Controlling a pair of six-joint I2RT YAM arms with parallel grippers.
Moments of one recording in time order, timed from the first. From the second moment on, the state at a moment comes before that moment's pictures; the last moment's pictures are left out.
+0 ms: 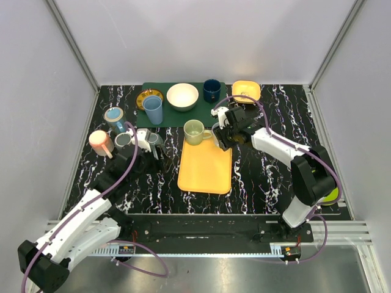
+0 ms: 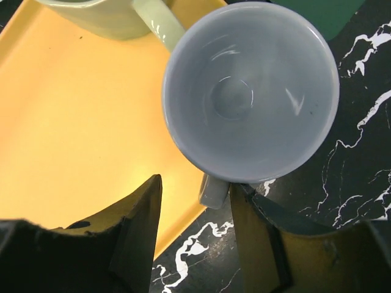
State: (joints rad) left arm -0.56 0.74 0.63 -0.40 -0.04 -0.51; right arm 0.53 1.69 1.17 -0.36 -0.07 -0.10
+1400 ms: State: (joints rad) left arm -0.59 0.75 0.61 -0.39 -0.06 -0.54; right arm 0.61 1.63 1.16 -0.45 0.25 0.23
